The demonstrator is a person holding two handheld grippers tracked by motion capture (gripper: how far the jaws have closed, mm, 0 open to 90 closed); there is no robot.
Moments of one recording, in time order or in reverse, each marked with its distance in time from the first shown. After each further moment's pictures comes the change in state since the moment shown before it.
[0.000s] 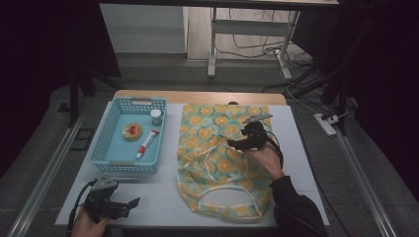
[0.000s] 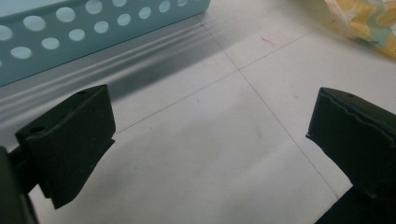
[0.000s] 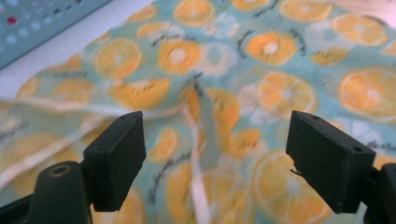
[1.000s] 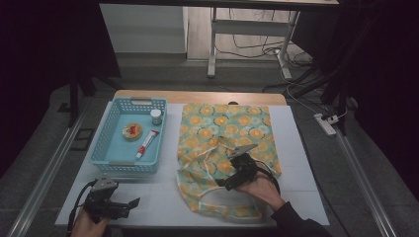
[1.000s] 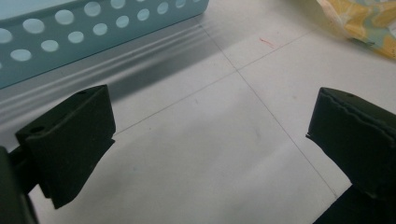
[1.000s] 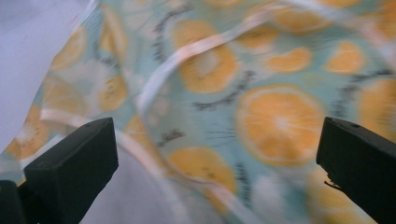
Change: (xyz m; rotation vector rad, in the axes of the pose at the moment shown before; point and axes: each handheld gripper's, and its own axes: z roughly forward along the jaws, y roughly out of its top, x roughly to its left) left arm -0.001 0.000 -0.001 -0.004 0.001 0.008; right arm 0.086 -0.050 -0.004 0.133 0.193 -0.118
